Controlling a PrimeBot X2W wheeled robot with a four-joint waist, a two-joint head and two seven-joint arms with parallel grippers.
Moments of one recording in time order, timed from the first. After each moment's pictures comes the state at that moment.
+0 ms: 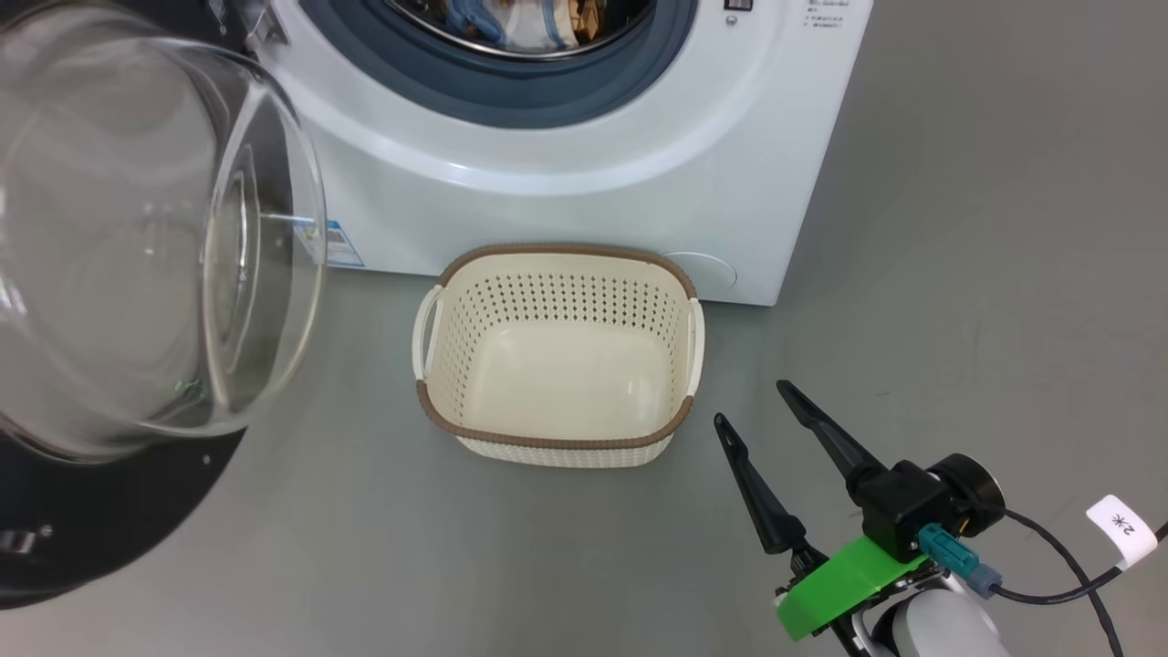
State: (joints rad) left arm -0.63 0.50 0.77 0.76 -1.35 -0.12 1.14; right arm -0.20 -0.07 0.23 0.19 0.06 0.13 -0.26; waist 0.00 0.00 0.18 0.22
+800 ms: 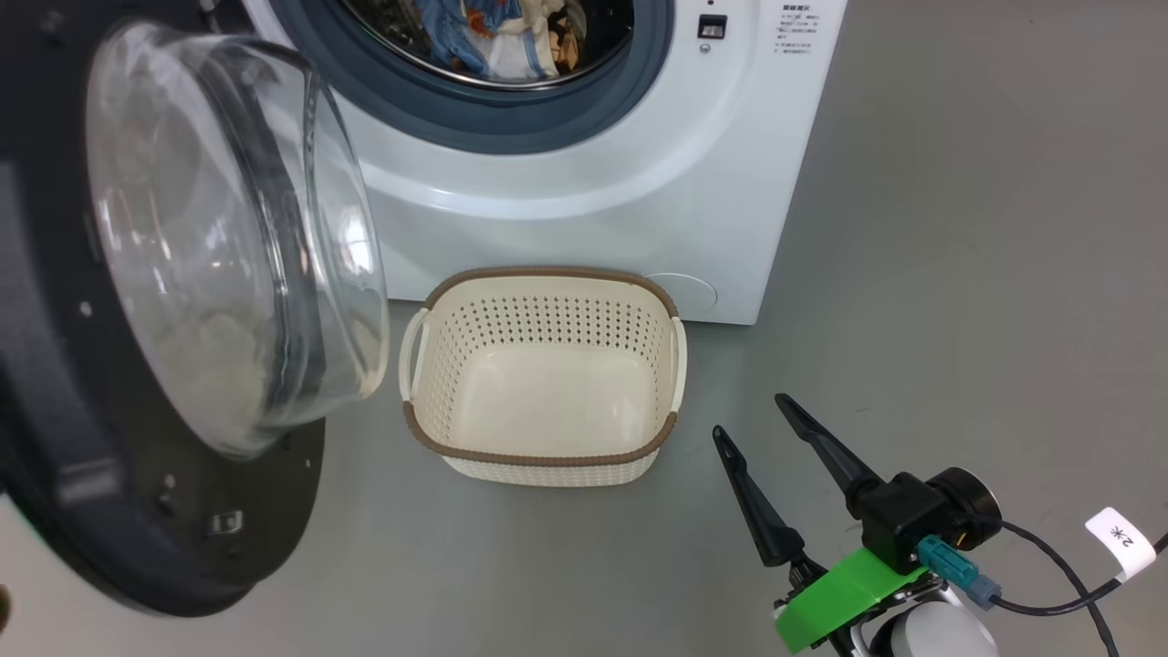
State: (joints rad) left arm -0.43 0.17 0.72 0.27 -1.45 -0.04 1.28; right arm -0.17 -0.06 0.24 0.18 0.07 0.13 -0.26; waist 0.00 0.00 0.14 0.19
